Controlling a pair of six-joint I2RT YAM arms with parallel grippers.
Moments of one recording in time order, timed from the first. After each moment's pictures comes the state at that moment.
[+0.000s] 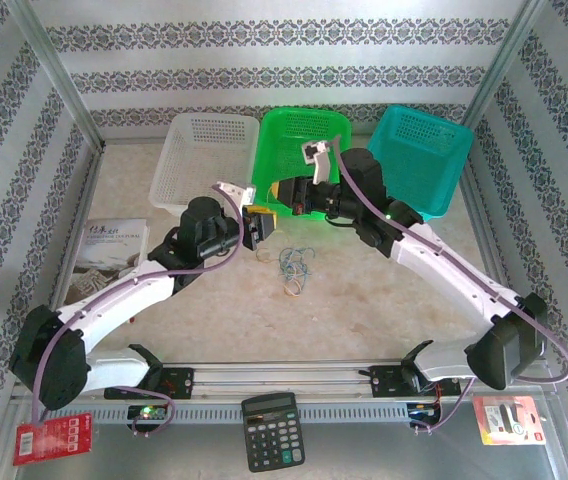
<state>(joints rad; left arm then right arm) -0.58 1.25 0.81 0.17 0.25 -0.37 0.60 1.35 1.25 -0.18 -0.47 0.60</state>
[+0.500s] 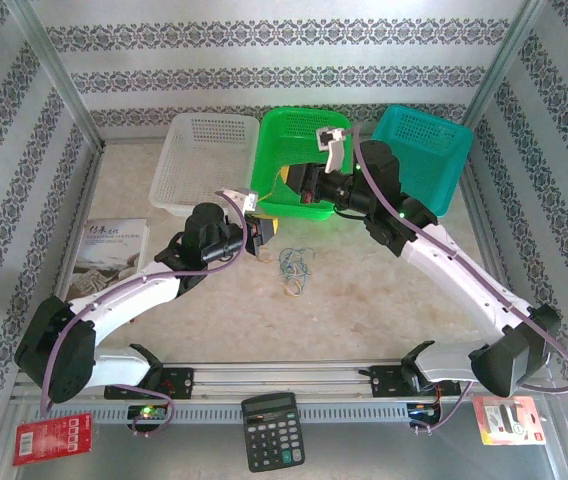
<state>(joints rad) -0.58 1.29 0.75 0.27 0.30 -0.44 0.56 1.31 1.28 -0.17 -0.42 0.61</state>
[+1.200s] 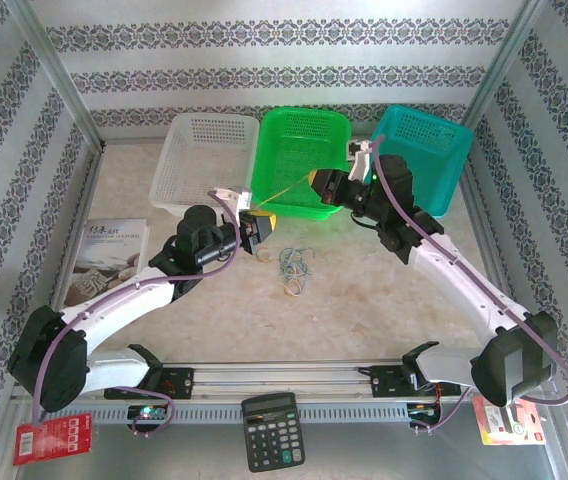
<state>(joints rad) -0.58 1.23 0.73 0.32 0.29 -0.47 0.42 1.26 1.05 -0.04 -0.39 0.73</state>
